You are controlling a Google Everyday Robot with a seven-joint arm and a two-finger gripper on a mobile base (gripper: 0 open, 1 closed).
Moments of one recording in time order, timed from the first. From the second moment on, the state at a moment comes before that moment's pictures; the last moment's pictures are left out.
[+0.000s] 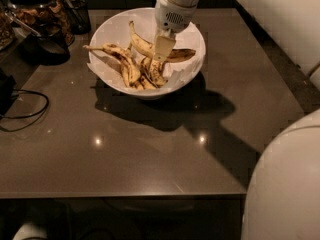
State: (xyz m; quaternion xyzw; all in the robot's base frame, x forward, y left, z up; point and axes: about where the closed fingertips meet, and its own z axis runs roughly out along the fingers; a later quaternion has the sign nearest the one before) arm 0.636 -0.019 0.930 -0.66 0.73 0.03 0.18
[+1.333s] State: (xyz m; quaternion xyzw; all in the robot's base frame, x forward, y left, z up) arm 0.578 -0.006 0.962 -0.69 0.70 -0.02 0.16
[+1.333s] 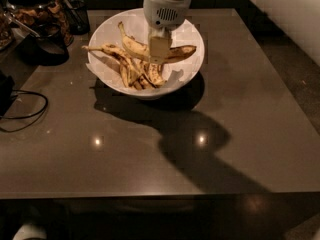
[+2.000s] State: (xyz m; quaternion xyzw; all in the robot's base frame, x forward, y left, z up) arm 0.515 -0.025 0.957 -0.70 0.69 0.01 0.17
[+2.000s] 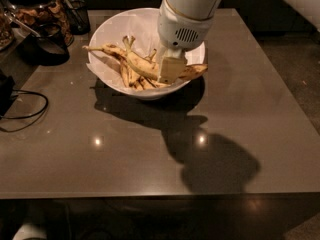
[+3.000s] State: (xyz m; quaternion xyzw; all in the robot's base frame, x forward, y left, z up) arm 0.460 -0.025 0.969 -0.71 0.68 0.01 0.18
